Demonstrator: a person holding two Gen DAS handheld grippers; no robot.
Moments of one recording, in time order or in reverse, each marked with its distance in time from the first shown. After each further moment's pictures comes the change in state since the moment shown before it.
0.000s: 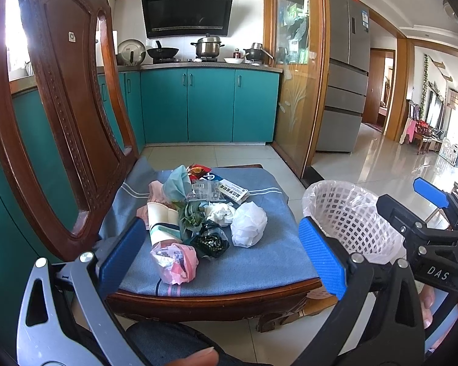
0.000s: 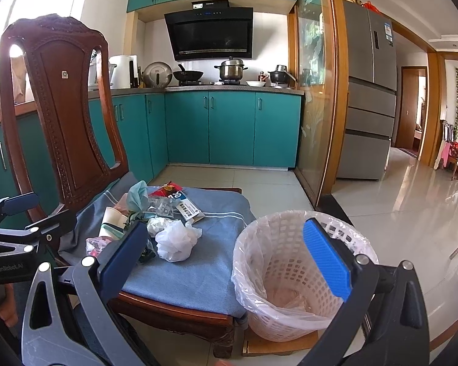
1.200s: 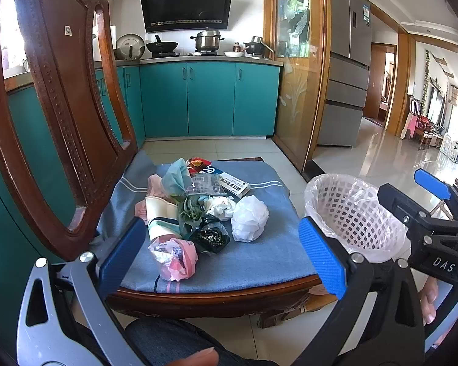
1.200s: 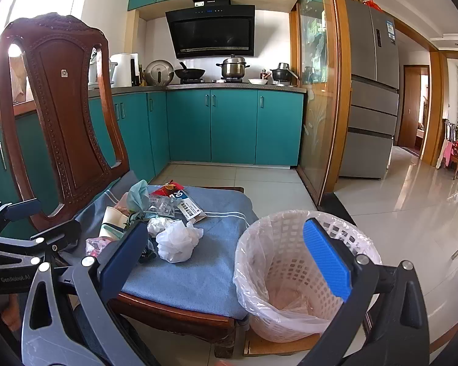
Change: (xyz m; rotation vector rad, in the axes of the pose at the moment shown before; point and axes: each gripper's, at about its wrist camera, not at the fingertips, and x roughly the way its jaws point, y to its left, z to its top) left arm 0.010 -0.002 -0.004 0.004 0.032 0.004; right arm 0.007 0.003 0.004 -0.004 0.004 0.006
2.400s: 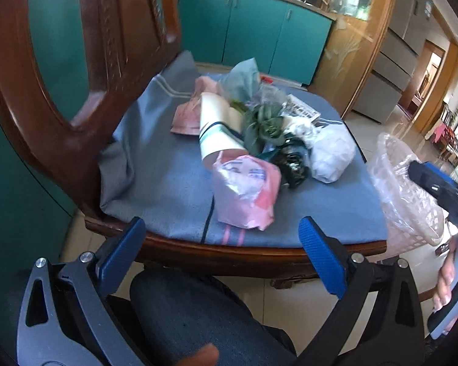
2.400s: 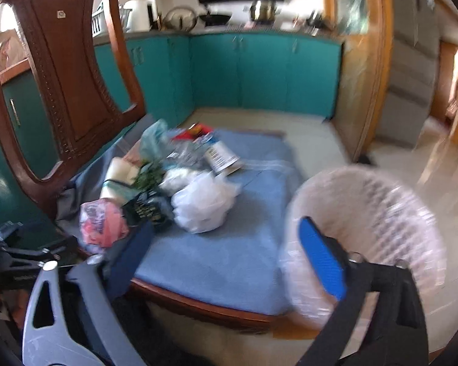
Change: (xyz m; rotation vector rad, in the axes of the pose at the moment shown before) left arm 0.092 0.096 -0.066 -0.207 0.325 0.057; right arm 0.126 0.032 -0.028 0.022 0.312 0.184
